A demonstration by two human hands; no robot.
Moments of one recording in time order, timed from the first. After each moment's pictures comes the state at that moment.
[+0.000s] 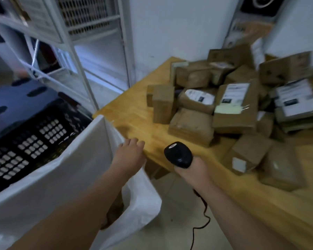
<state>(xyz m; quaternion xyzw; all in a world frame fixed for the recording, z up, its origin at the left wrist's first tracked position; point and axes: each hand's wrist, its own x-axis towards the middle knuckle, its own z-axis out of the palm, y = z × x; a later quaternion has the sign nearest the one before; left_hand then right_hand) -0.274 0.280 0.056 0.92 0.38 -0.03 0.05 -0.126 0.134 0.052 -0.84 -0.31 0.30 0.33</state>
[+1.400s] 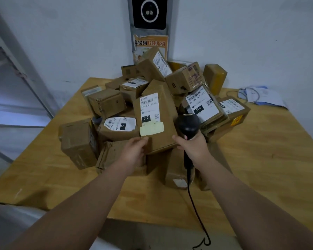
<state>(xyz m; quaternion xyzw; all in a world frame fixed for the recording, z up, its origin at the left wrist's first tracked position) 0.000 0.258 0.088 0.59 0.39 0.07 0.71 0.098 0.099 0.099 -0.73 -0.05 0.19 0.65</state>
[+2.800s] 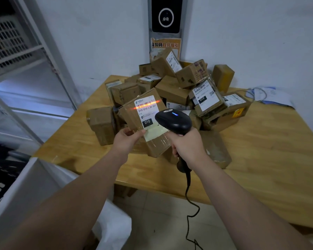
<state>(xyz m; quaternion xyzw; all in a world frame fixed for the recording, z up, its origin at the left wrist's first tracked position) -0.099 0.254 0.095 0.60 0.36 0.18 0.69 -0.030 0.066 0.162 -0.78 -0.17 0.20 0.57</state>
